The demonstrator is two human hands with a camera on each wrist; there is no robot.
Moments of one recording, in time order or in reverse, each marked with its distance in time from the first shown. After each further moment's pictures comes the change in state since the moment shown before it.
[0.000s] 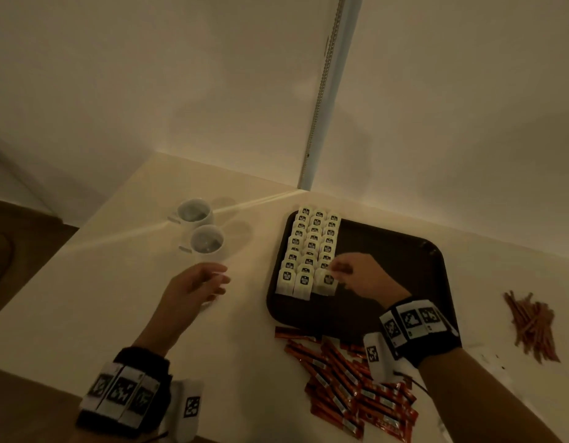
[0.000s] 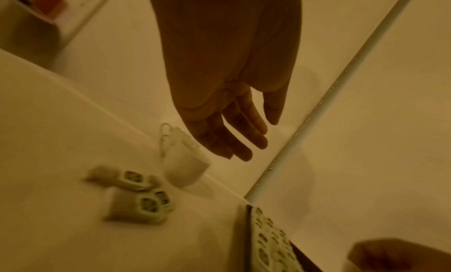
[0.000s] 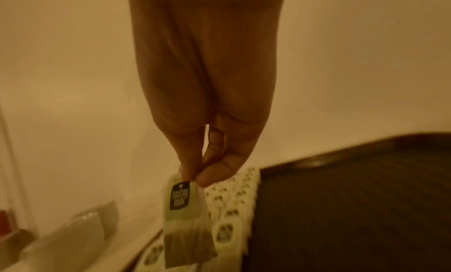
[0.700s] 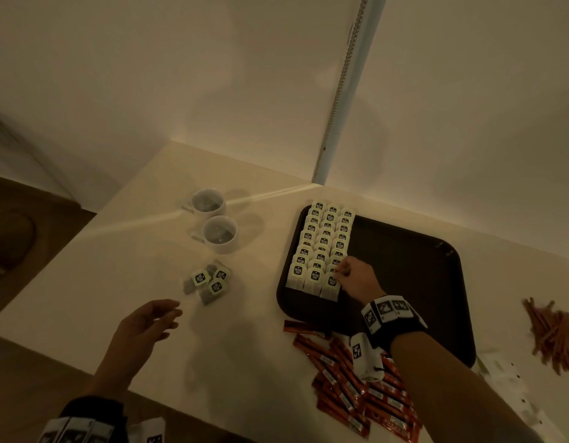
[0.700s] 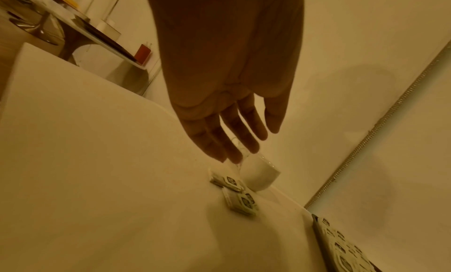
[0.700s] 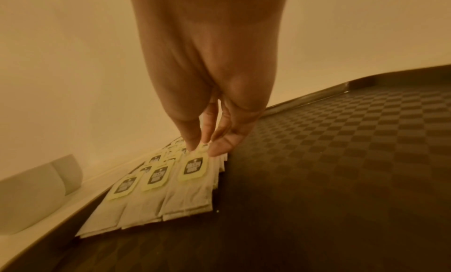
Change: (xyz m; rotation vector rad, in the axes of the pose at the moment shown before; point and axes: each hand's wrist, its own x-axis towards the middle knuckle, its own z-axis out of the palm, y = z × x) left_hand -0.051 -0.054 -0.068 0.114 0.179 -0.184; right_hand 0.042 0.033 0.058 0.146 0.163 0.207
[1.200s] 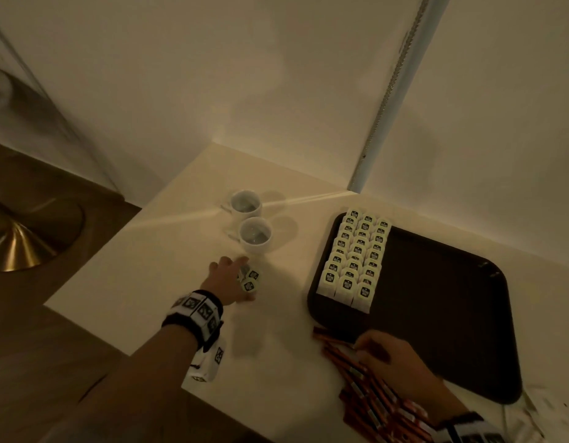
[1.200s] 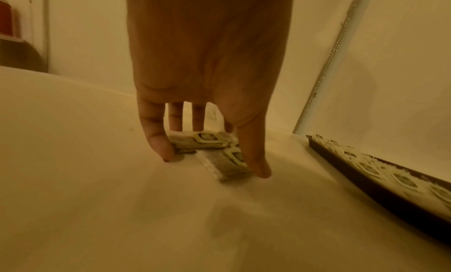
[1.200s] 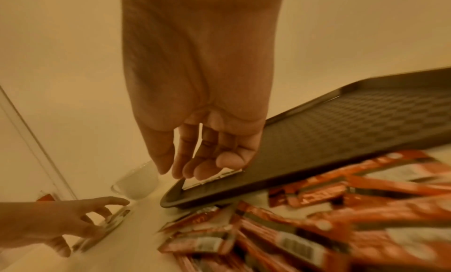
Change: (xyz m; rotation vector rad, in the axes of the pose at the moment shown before) left_hand 0.107 0.004 0.055 0.924 -0.257 0.008; right_hand -0.126 0.002 0.001 0.013 -0.358 -0.173
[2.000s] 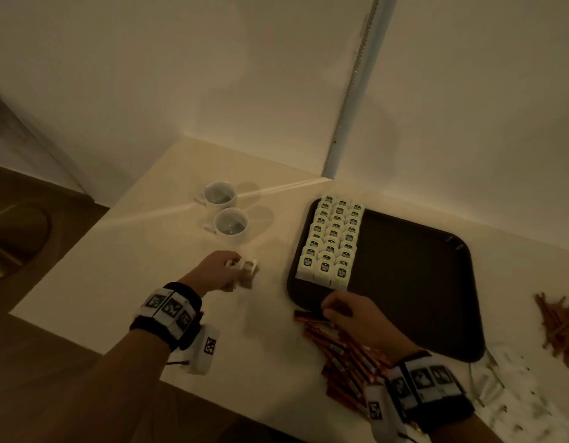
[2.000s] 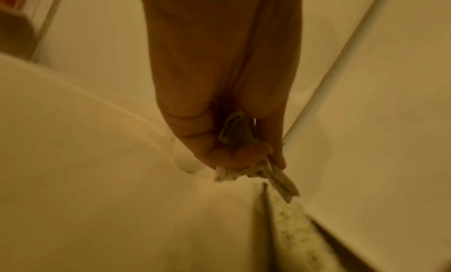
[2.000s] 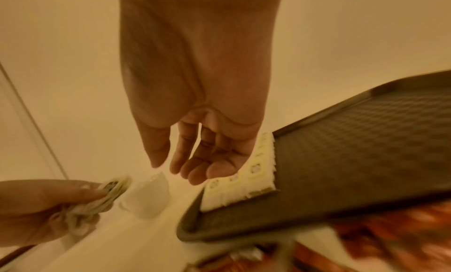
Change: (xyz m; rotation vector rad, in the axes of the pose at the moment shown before) left_hand -0.032 0.044 -0.024 -0.561 -0.133 0.094; right_hand 0.016 -0.028 -0.006 0.027 0.034 -0.026
